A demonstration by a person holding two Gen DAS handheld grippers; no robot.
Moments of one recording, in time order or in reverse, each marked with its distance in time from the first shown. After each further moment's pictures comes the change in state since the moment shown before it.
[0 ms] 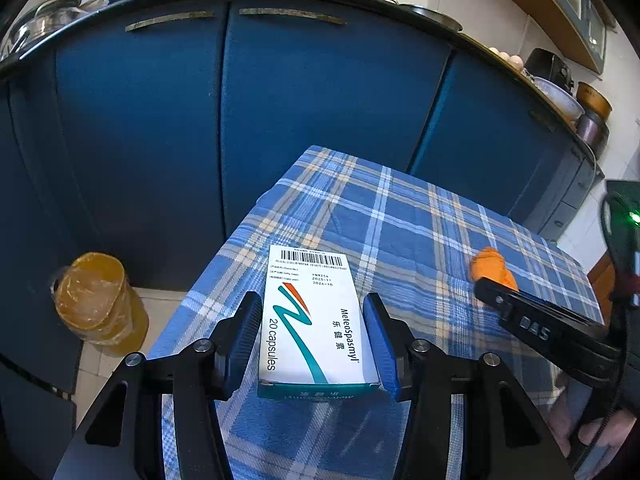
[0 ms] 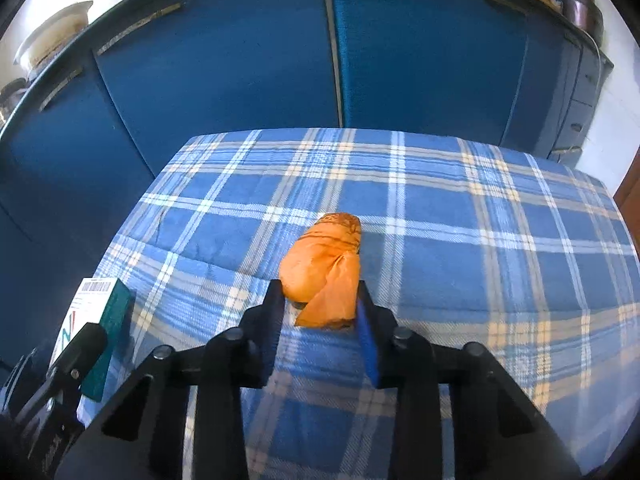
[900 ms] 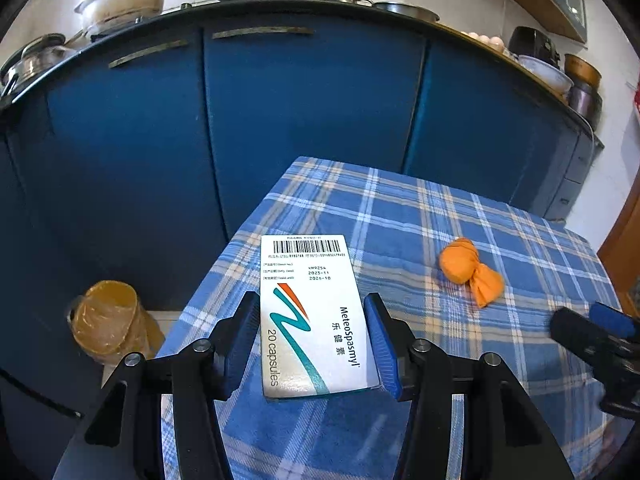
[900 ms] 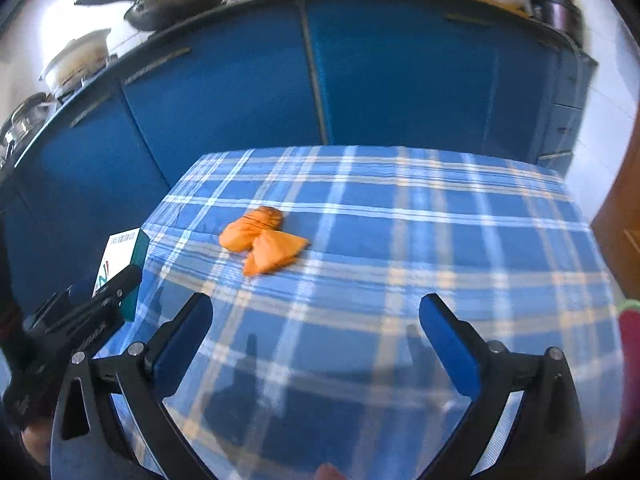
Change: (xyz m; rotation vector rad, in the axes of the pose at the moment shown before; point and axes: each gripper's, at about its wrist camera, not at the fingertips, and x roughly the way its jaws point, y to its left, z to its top) left arm -0.010 -0.022 0.000 0.104 -0.036 0.047; right arm -0.075 -0.040 -0.032 -0.009 -0.066 0.046
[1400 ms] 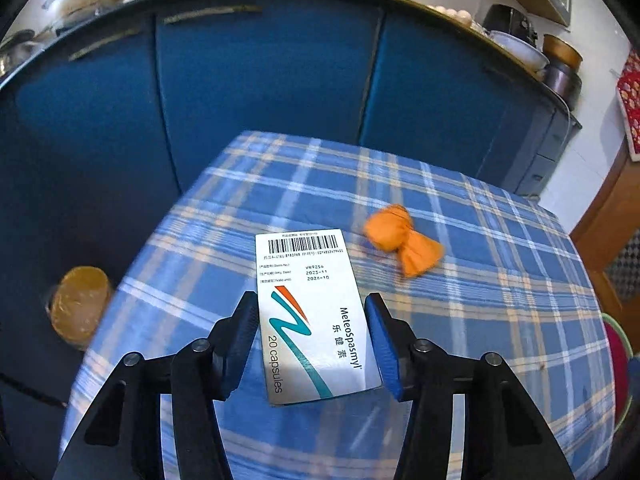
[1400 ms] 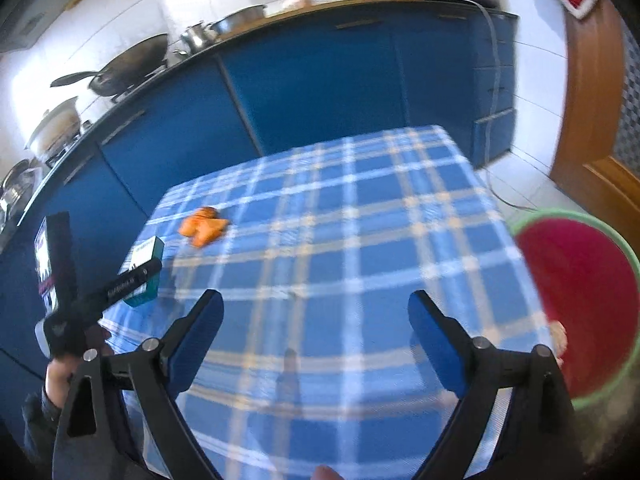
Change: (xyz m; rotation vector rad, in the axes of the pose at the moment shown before) left arm -0.008 -0.040 -0.006 0.035 0.095 -0.082; right arm -0.118 -0.089 -0.061 0.207 -0.081 -0.045
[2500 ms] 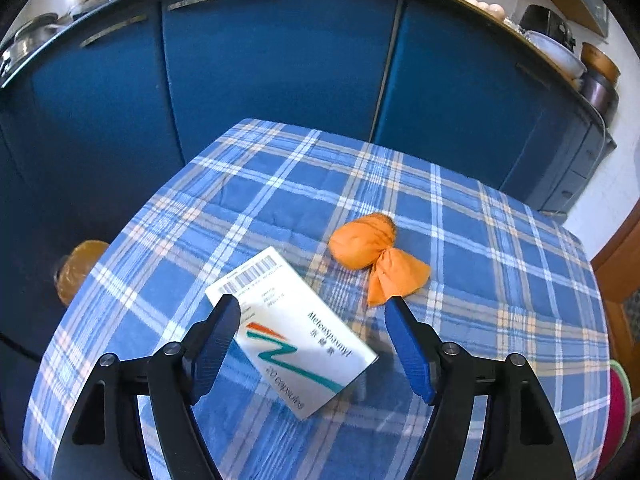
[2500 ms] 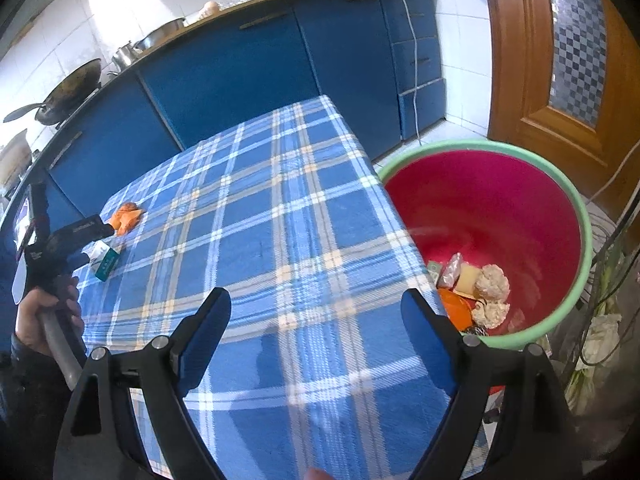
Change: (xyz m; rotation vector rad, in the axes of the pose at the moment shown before) left arm 0.030 -0.052 0.009 -0.099 0.051 0.112; right arm -0.042 -0.098 -0.057 0.160 0.003 -0.165
